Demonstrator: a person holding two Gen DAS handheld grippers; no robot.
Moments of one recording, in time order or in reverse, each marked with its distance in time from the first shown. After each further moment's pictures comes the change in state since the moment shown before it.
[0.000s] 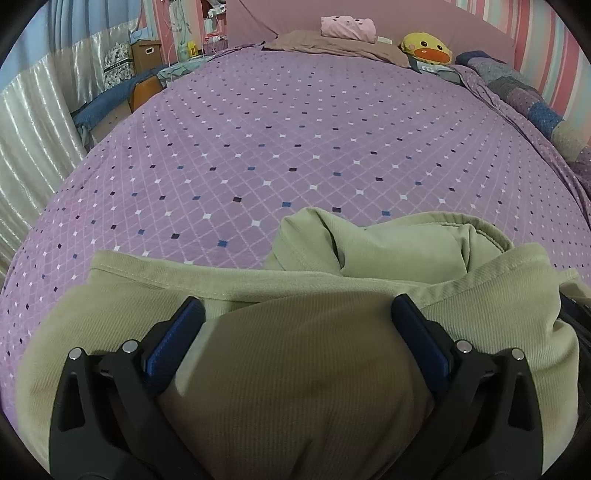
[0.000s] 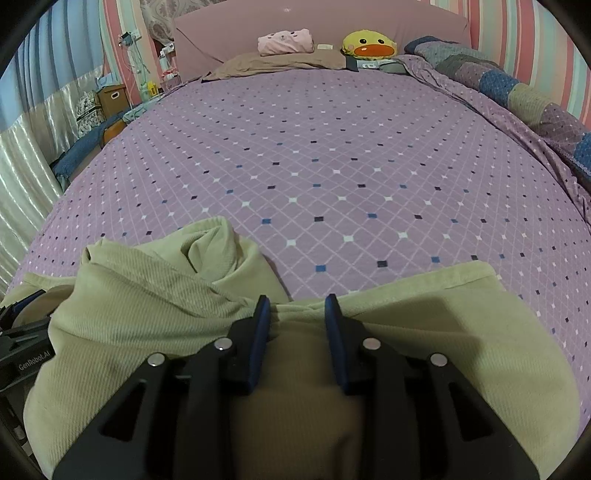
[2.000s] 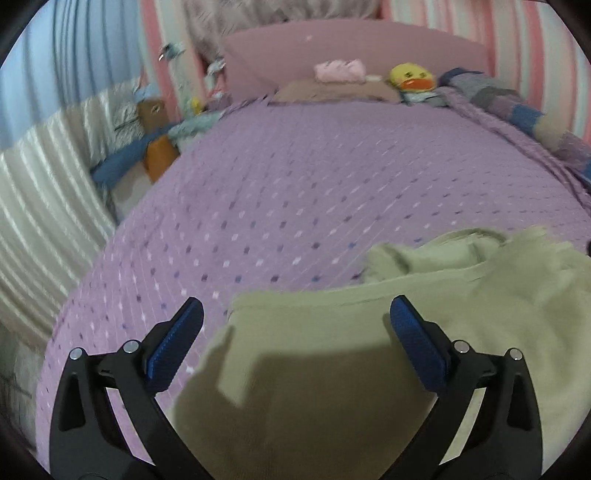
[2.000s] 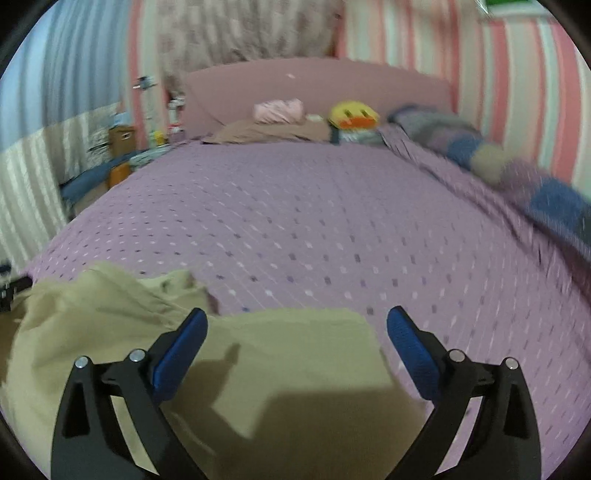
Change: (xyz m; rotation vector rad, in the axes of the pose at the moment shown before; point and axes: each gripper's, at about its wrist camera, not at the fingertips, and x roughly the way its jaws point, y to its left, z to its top) left arm -0.083 0.071 -0.014 0.128 -0.176 0.069; right arm -0.083 -0.077 -0.014 -0.039 -0.263 -0.045
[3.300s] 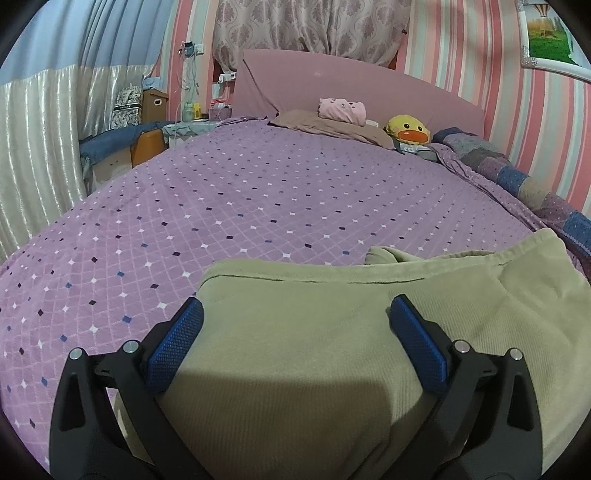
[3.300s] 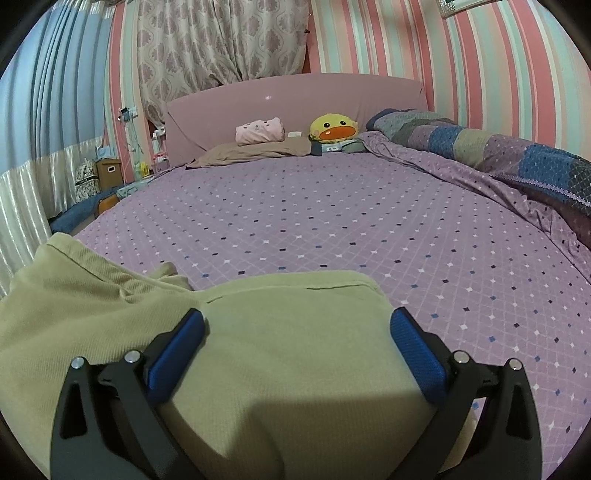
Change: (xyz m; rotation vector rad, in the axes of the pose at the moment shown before) left arm 0.015 0.024 -0.061 -0.184 -0.177 -0.184; right arm 0.029 -0.002 -0.047 0.078 -0.133 -0.007
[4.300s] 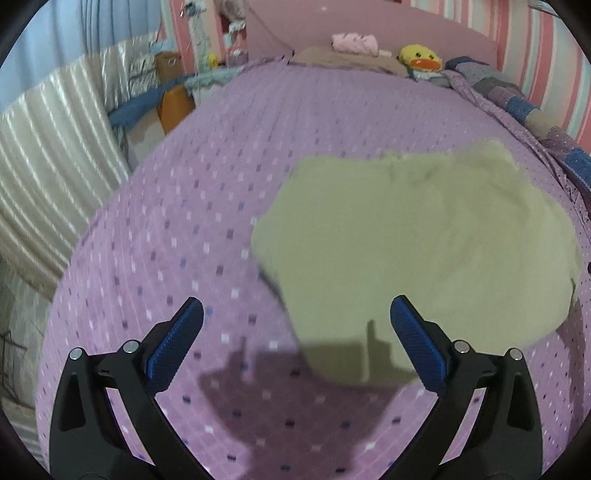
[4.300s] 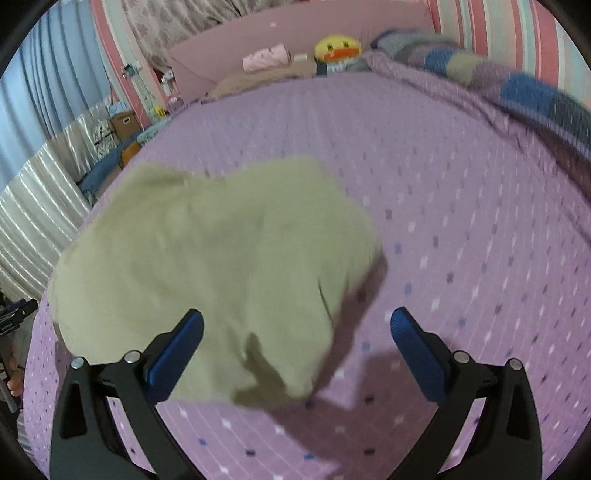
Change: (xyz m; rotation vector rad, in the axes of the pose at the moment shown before) left arm -0.176 0.032 -0.035 0.083 0.332 0.125; right arm -0.138 -0.066 -0.035 0.075 0.390 0.127
